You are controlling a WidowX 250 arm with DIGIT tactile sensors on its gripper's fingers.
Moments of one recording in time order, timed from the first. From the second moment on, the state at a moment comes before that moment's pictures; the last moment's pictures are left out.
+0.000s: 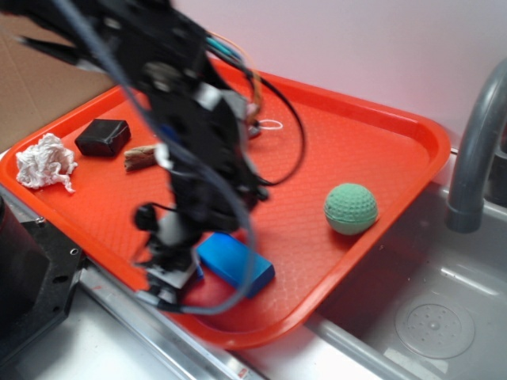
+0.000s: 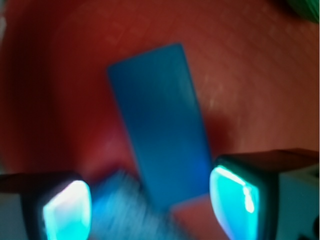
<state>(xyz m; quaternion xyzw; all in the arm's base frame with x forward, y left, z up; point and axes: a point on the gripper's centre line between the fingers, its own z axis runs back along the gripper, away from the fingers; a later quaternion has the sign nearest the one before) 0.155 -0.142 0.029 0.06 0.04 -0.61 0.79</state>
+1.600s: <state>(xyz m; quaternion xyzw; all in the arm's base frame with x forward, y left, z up) 0.139 -0.043 0.126 0.00 0.05 -0.21 0.98</state>
